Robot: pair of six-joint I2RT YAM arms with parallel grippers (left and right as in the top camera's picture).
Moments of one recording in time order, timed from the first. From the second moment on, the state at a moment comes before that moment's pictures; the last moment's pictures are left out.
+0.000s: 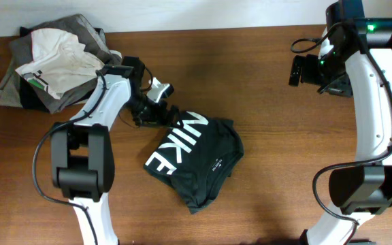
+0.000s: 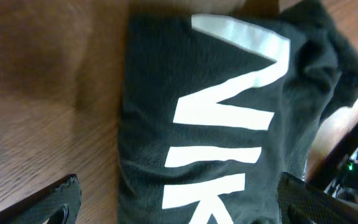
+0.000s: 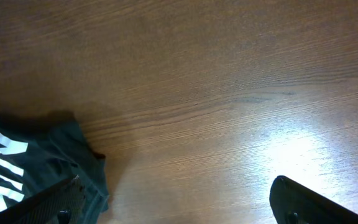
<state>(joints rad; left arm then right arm) -0.16 2.15 1.65 -1.13 0.58 0.23 -0.05 1.92 2.12 -1.57 -0.01 0.23</state>
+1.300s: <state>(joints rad) -0.18 2.34 1.98 -0.84 0.43 0.29 -0.05 1.92 2.12 -1.57 -0.01 0.22</state>
